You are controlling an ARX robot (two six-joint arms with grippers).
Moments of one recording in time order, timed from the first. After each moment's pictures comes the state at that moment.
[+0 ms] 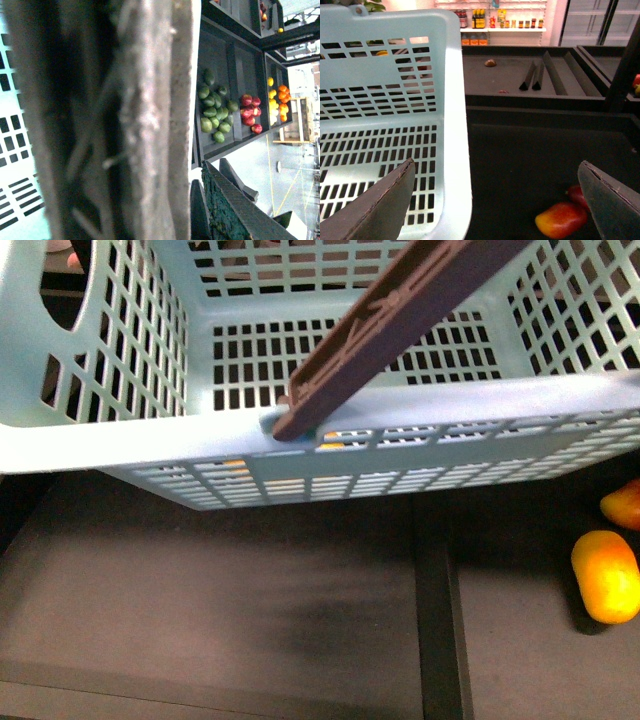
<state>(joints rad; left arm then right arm) -0.60 1.74 1.63 -0.46 0.41 -0.80 0.00 0.82 0.14 0.67 -0.01 0.00</state>
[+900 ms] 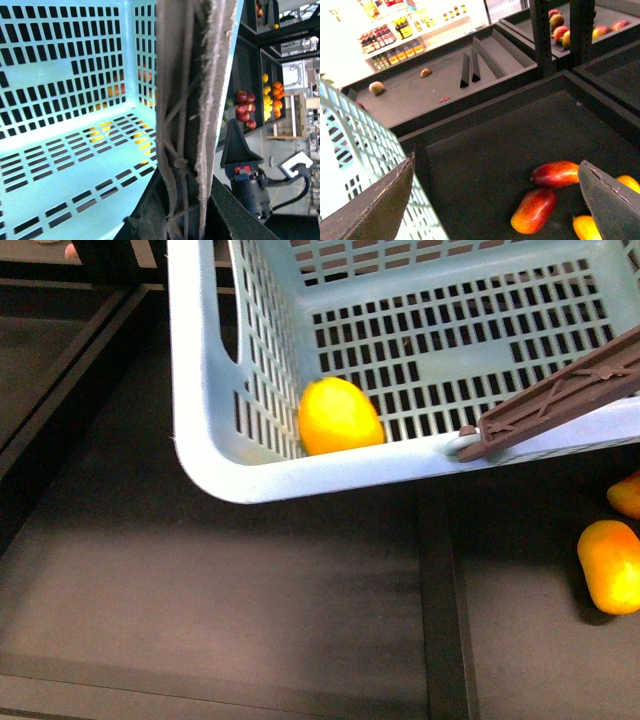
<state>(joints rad) -0.62 1.74 1.63 -0.46 0.44 -0.80 -0.38 1.12 0.40 0.62 -0.12 0.33</state>
